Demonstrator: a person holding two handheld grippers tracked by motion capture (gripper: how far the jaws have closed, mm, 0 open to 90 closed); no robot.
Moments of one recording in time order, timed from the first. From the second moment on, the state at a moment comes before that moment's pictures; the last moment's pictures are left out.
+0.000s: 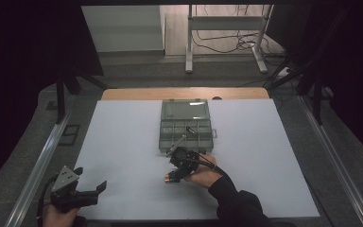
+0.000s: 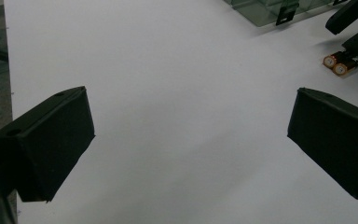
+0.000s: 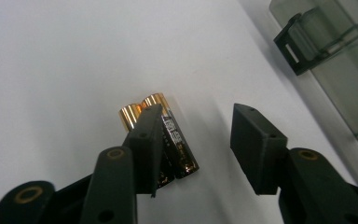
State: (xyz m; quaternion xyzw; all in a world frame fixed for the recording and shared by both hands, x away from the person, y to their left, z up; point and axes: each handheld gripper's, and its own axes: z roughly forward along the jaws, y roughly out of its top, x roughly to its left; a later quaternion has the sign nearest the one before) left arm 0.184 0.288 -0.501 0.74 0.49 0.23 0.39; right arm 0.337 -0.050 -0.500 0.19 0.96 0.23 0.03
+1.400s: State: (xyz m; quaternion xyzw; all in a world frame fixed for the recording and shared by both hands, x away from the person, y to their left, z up) left arm 0.184 0.287 -0.501 0.74 0.49 0.23 0.39; right arm 0.347 -0.078 -0.476 0.21 0.94 0.27 0.04
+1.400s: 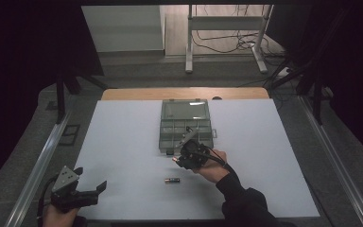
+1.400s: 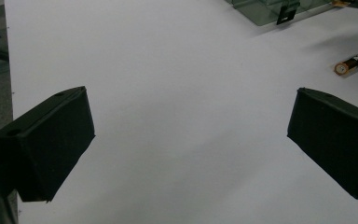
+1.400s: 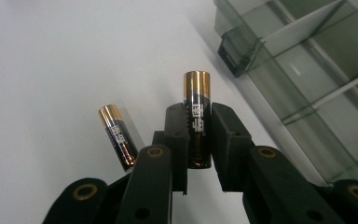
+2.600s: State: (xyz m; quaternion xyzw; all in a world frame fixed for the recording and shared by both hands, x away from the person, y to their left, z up) left arm 0.184 0.288 -0.501 0.74 0.50 0.23 0.39; right arm 0.388 -0.105 -0.436 0.28 0.91 0.30 0.07
